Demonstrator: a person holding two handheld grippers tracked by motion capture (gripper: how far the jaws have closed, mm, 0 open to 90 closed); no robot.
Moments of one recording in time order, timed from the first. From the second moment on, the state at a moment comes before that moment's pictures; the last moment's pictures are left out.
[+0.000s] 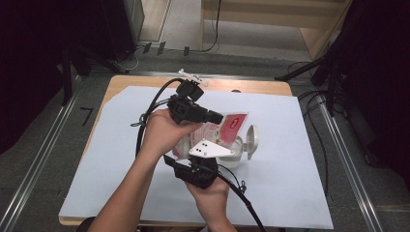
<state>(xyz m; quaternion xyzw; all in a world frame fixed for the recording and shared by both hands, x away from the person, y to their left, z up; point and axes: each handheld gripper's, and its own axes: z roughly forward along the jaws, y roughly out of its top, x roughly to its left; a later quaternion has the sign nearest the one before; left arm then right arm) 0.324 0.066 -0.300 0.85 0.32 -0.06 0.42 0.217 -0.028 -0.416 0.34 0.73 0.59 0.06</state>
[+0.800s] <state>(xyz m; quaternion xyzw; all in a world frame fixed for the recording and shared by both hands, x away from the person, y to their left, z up) 0.323 0.074 -0.301 0.85 0.33 -0.05 0.42 0.216 -0.023 -0.415 0.33 0.74 0.58 0.05</state>
